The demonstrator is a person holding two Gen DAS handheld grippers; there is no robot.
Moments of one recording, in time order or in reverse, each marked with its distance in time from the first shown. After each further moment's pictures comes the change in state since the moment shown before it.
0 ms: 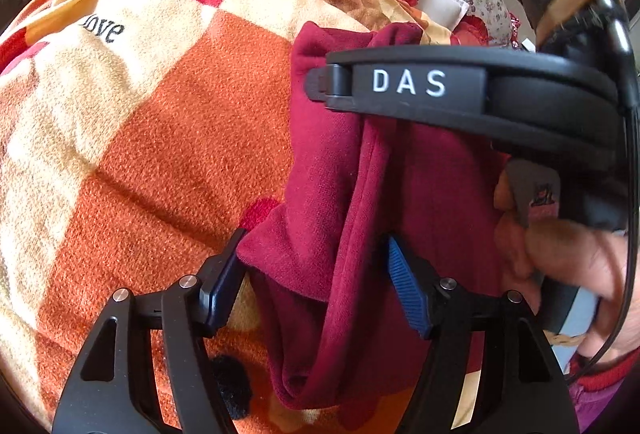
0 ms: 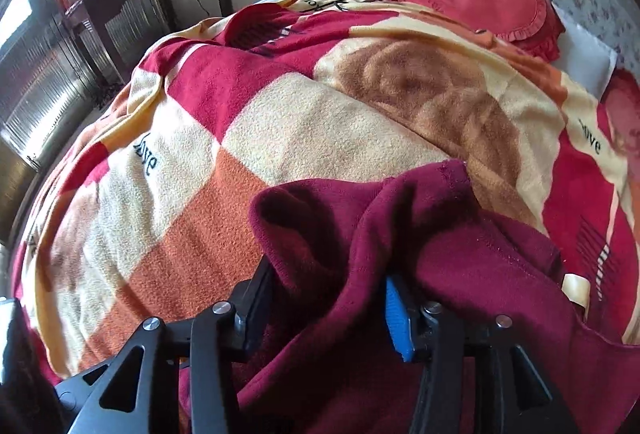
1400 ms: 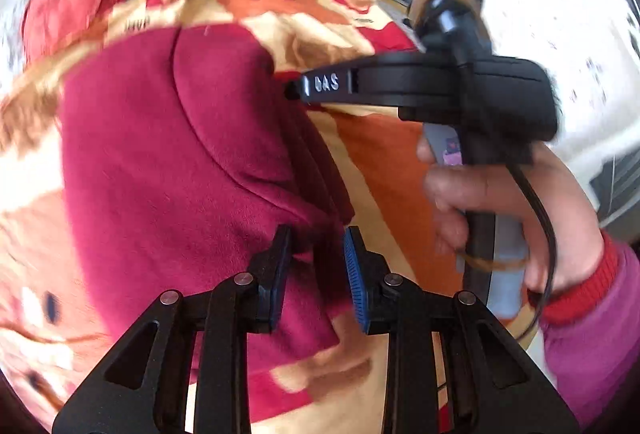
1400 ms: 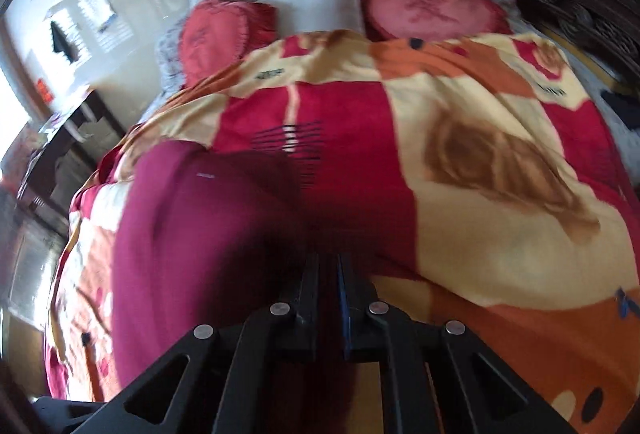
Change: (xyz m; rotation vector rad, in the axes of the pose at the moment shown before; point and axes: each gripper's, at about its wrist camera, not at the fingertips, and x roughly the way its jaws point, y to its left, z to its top) left arm -0.004 -0.325 -0.108 0.723 0.181 -0.108; right arm -0.160 -0.302 -0.244 0.576 -0.225 -0.049
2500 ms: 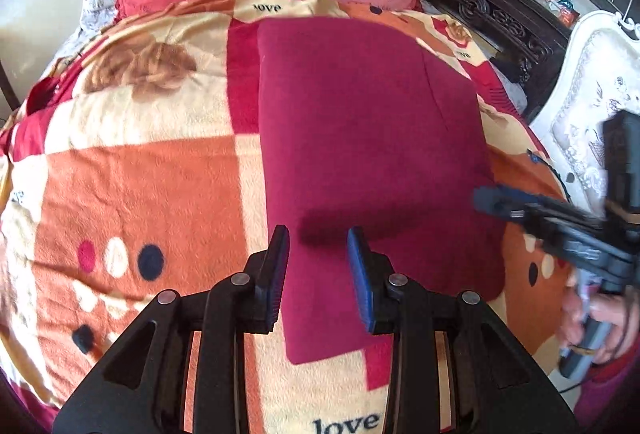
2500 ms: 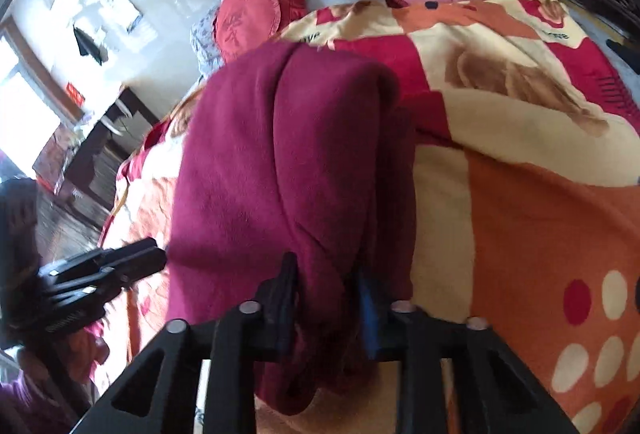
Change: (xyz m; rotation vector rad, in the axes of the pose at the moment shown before) left arm -0.036 0.091 -0.033 -0.234 -0.051 0.204; right arm -0.037 0.026 -0.076 0.030 0.029 0.143
